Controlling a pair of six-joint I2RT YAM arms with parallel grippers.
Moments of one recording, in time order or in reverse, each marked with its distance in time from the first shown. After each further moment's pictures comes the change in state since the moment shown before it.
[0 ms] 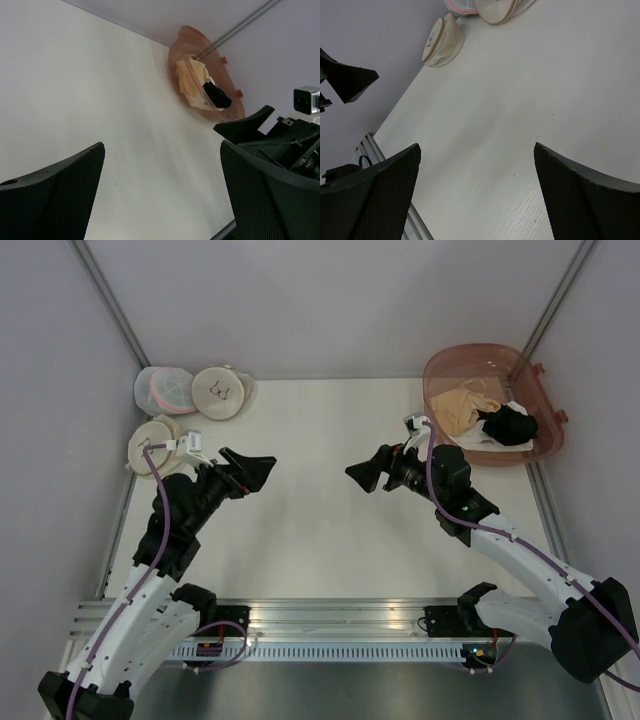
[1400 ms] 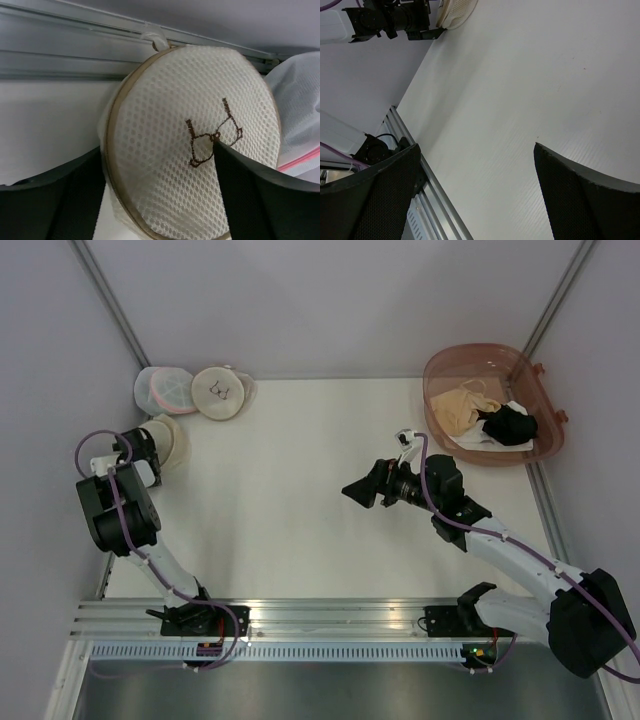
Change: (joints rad) left arm 0.786 1.179 0.343 0.134 -0.481 -0.580; right arm 0.000 0.029 -0.105 0.038 -0.129 0.108
